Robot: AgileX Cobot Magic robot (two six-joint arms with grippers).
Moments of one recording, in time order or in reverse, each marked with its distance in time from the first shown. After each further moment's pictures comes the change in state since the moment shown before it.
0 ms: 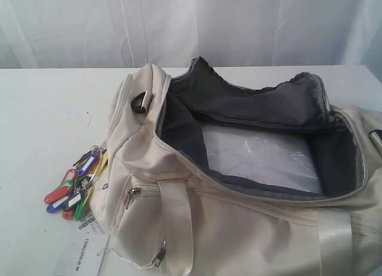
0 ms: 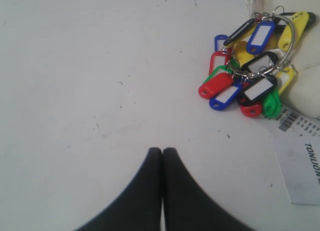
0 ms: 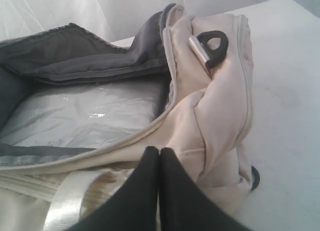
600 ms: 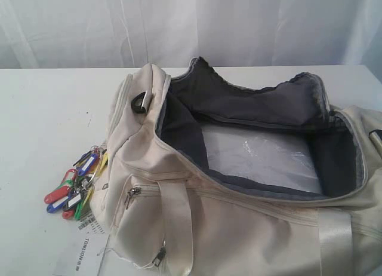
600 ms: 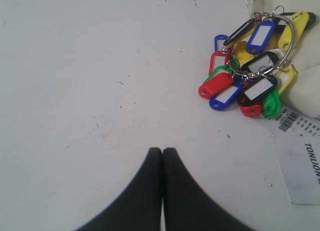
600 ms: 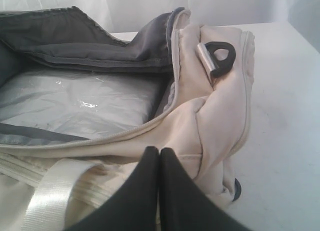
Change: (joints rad) left arm 0.000 0.000 0.000 0.000 0.000 0.000; right arm 0.000 0.000 0.000 0.004 0.000 -0.181
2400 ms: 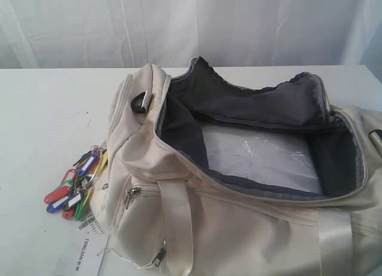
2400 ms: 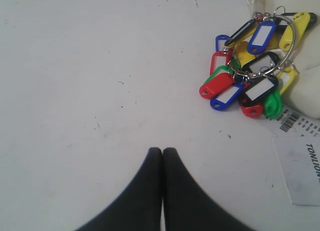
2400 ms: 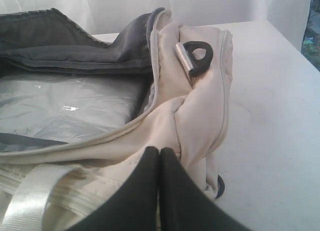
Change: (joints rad) left arm 0.001 0.000 0.000 0.000 0.000 0.000; right arm -0.062 0.000 0.000 0.000 0.005 -0.002
